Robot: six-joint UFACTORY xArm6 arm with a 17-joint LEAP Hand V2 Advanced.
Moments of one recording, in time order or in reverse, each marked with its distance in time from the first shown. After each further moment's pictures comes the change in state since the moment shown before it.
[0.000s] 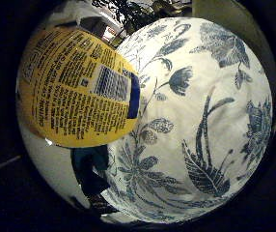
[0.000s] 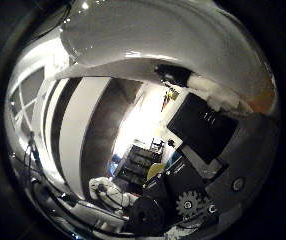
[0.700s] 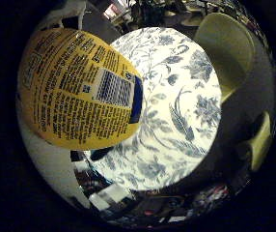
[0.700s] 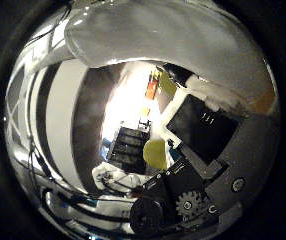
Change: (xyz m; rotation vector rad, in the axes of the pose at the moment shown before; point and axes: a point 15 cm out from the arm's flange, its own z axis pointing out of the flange) arm -0.137 0.026 -0.057 -0.422 0.212 -0.064
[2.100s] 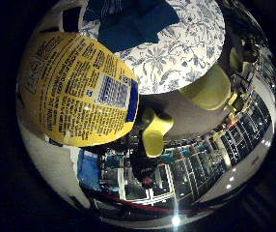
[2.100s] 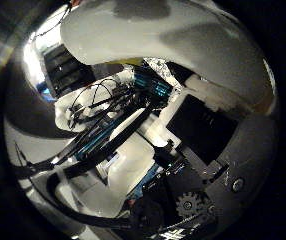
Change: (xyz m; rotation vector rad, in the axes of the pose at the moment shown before) arm -0.178 0.053 0.099 -1.234 0.587 -0.346
